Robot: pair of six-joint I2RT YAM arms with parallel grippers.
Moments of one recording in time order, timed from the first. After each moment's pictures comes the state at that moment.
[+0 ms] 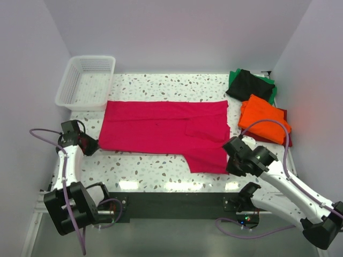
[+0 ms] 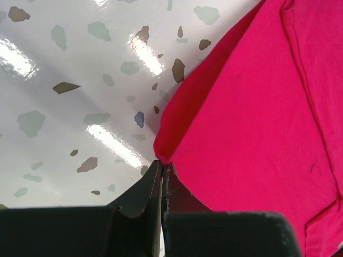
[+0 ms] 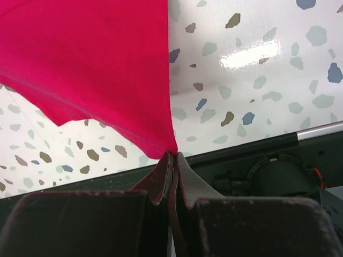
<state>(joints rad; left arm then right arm) 0.39 1.07 0.64 -0.59 0.09 -0.67 0.71 0.81 0.75 -1.22 0.30 1.04</state>
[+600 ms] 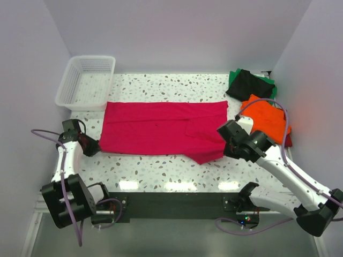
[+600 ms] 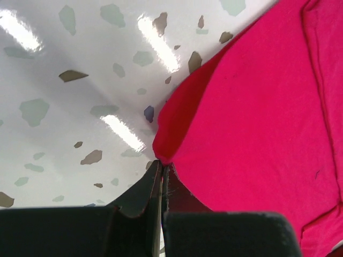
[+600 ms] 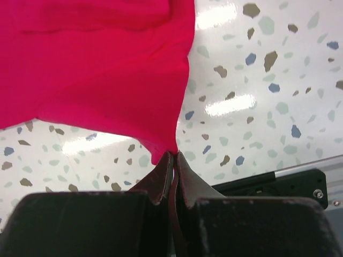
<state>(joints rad) 0.39 1.12 0.65 -0.65 0.08 -0.70 0.71 0.98 1.01 -1.22 0.47 0.93</state>
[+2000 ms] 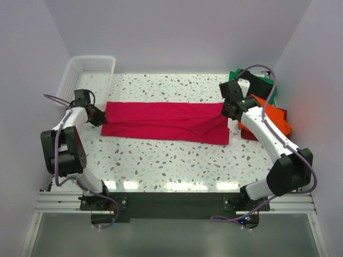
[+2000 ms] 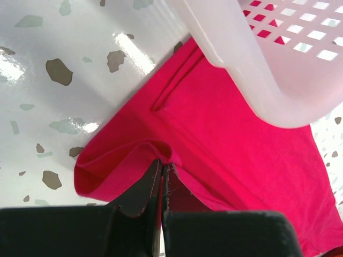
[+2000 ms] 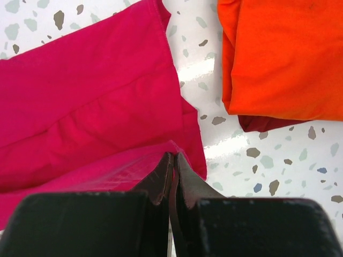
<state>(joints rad) 0.22 1.67 1.10 -0.47 0.06 -0.78 0.35 1.45 1.30 -0.79 0.50 0.57</state>
